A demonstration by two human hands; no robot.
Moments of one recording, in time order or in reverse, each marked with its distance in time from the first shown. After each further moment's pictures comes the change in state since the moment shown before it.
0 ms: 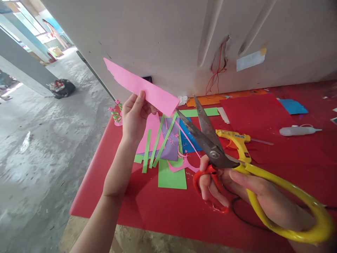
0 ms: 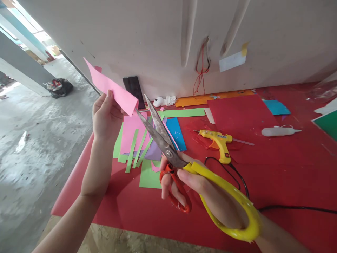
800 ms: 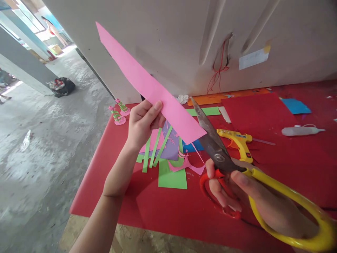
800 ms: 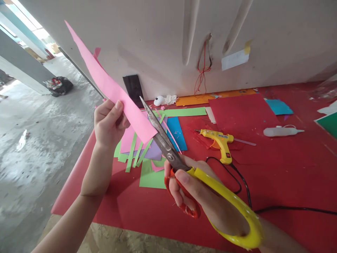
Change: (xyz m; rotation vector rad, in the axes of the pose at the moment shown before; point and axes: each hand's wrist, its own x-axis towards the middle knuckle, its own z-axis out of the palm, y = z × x) left_hand -0.021 0.010 0.013 -0.037 -0.313 0.050; right_hand -0.004 0.008 0.001 -0.030 0.100 -0.039
